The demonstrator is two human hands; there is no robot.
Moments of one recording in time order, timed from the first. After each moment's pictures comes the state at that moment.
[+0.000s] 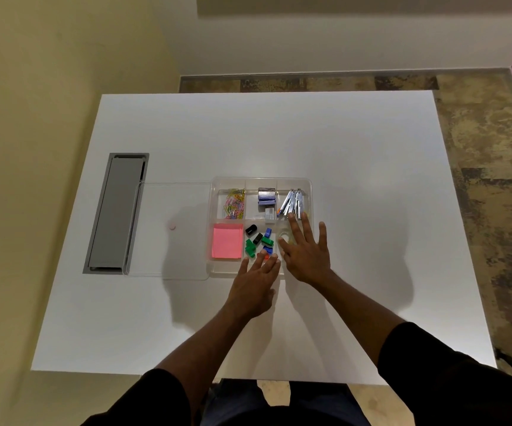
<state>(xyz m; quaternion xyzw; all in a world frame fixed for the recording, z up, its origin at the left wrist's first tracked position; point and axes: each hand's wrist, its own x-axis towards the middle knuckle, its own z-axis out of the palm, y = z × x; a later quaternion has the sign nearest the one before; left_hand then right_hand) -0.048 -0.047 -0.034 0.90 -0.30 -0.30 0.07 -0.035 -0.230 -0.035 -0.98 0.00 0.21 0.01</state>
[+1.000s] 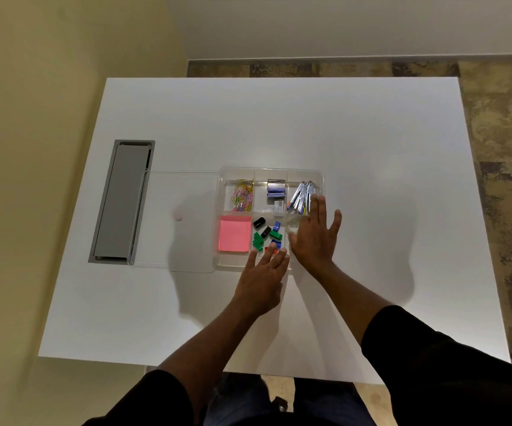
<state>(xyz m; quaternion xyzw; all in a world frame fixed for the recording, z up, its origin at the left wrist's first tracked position) -0.048 -0.046 -0.041 0.91 -0.31 -0.27 0.07 -0.004 -0.217 -0.048 -0.97 0.15 0.15 0.06</state>
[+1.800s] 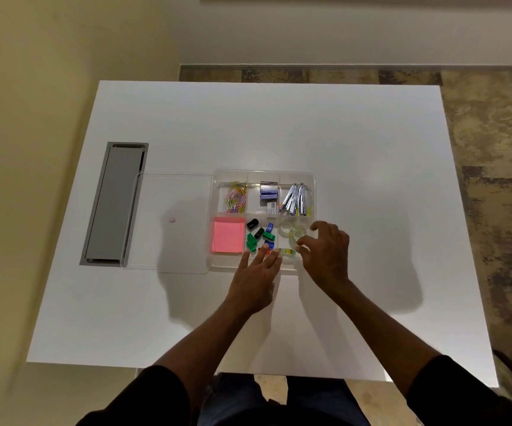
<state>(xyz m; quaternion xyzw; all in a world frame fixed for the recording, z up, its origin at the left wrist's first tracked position) -0.048 -0.044 -0.035 0.90 -0.32 -0.28 0.07 -0.057 -0.245 -0.034 -0.98 0.12 0.04 0.13</state>
